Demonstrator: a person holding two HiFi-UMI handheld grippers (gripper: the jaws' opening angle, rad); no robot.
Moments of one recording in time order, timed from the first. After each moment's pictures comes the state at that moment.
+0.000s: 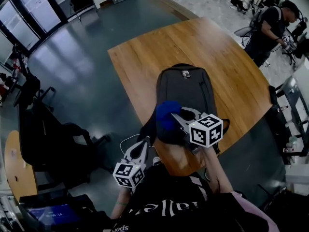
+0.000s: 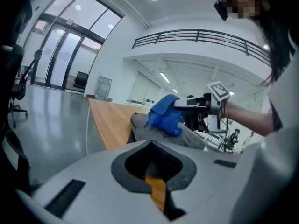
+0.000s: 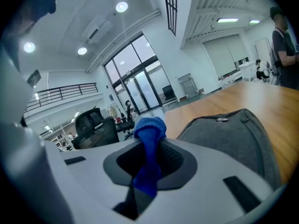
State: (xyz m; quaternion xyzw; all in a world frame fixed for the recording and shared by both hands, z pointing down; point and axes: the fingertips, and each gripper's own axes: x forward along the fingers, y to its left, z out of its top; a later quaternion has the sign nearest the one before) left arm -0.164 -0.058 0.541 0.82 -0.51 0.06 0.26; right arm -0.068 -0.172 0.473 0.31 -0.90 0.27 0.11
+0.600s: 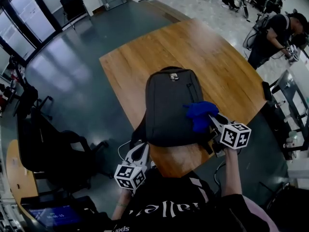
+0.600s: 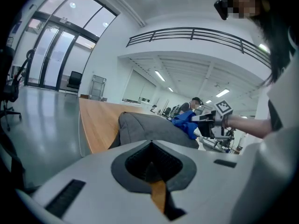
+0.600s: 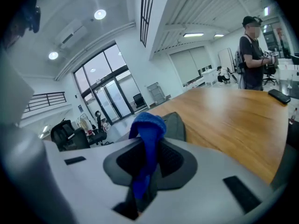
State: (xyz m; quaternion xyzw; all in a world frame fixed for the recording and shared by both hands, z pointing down) left arm -0.110 -0.063 0.535 0.83 -0.49 0.07 0.25; right arm 0.154 -0.173 0.499 0.48 -0.82 0.31 0.08
